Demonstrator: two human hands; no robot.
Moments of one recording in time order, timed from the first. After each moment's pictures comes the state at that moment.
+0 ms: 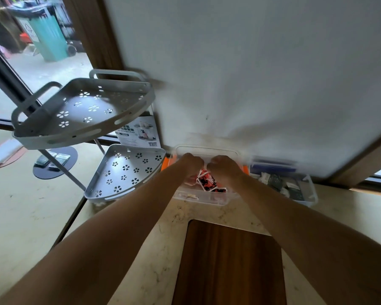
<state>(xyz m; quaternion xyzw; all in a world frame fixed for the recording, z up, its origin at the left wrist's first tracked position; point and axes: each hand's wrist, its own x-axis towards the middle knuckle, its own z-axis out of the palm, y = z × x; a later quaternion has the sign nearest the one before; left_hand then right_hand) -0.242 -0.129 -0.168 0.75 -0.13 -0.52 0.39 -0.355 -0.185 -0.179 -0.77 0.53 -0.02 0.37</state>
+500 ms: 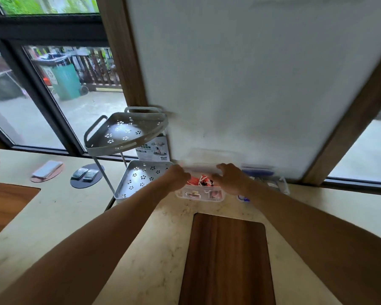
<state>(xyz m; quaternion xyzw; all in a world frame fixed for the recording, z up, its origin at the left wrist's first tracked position) -0.264 0.015 -0.064 0.82 -0.37 -0.33 0.27 -0.434 -0.069 -0.072 -0.85 0.44 -0.05 0.27</state>
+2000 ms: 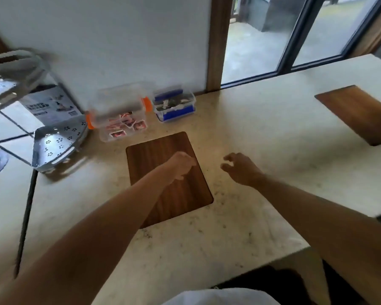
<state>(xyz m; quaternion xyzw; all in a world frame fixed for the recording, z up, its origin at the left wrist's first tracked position) -0.515 0.147 -0.140 0.69 -0.50 -0.51 0.11 -0.725 0.160 -0.173 -0.66 0.68 -0.06 0.31</state>
